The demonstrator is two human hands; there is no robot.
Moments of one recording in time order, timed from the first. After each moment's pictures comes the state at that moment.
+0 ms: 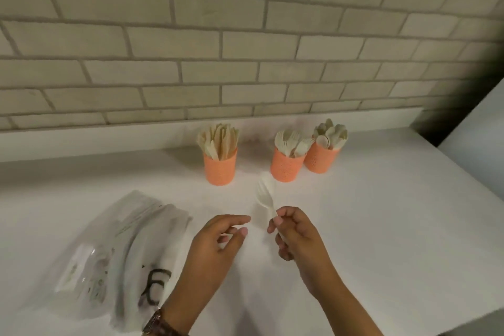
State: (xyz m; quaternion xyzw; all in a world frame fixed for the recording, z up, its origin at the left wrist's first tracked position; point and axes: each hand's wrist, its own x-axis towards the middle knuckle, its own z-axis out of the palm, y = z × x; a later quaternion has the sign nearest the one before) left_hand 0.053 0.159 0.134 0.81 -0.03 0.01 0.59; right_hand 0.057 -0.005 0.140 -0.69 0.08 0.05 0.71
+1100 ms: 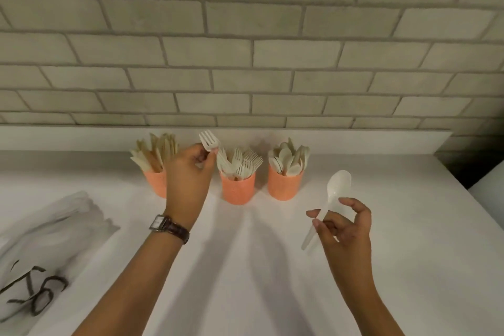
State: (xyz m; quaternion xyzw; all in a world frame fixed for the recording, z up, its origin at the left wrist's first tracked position) left_hand 0.216 -0.020 0.175 0.83 0.08 0.33 0.44; right_hand 0.164 -0.266 0.130 -0.75 -0.01 -0.11 0.65
